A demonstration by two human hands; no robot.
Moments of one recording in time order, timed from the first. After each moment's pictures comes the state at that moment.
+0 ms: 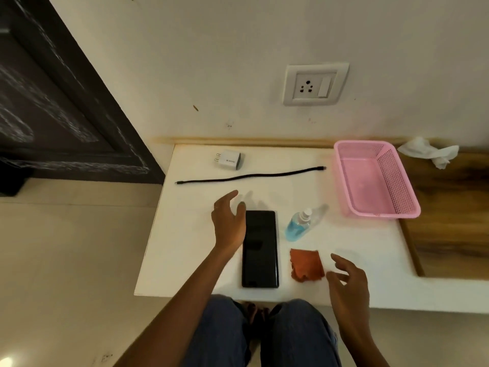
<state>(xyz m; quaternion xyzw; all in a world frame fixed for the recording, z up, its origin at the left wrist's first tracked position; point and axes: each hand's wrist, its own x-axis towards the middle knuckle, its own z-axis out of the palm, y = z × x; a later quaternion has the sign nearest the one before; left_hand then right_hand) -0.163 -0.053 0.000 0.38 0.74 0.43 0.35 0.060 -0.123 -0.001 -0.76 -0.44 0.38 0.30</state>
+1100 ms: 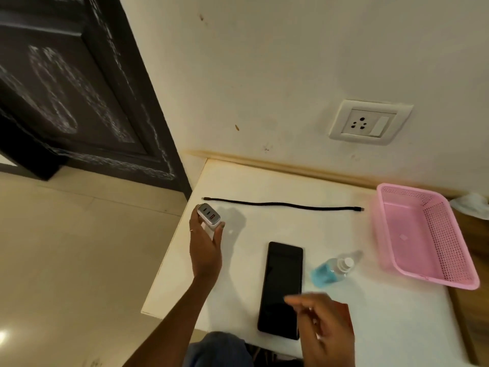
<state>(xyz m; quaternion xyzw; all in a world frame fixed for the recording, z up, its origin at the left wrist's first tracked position) -0.242 -0.064 -0.052 0.31 0.77 0.53 0.19 -0.026 -0.122 0.051 -0.54 -0.66 0.37 0.36</state>
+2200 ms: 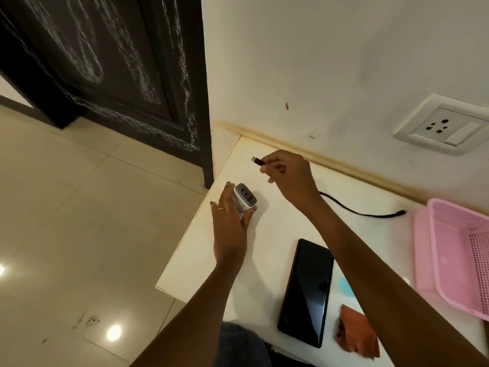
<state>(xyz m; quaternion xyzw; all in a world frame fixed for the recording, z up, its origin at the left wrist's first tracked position) -0.270 -0.053 -0.052 0.27 0.81 0.46 0.24 -0.214 0.066 0.046 -0.42 -0.75 0.45 0.23</state>
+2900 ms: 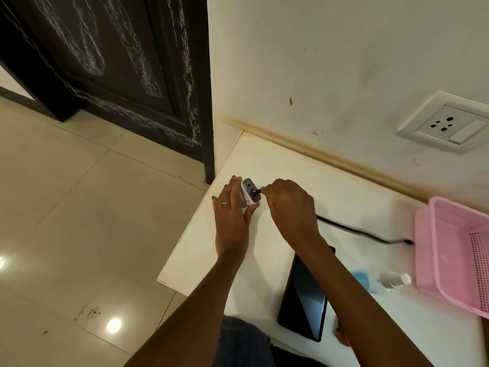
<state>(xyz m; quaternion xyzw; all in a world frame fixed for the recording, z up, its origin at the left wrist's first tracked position) -0.271 -0.053 -0.053 0.32 0.83 0.42 0.18 -0.192 0.010 0.038 -0.35 -0.93 0.02 0.11</state>
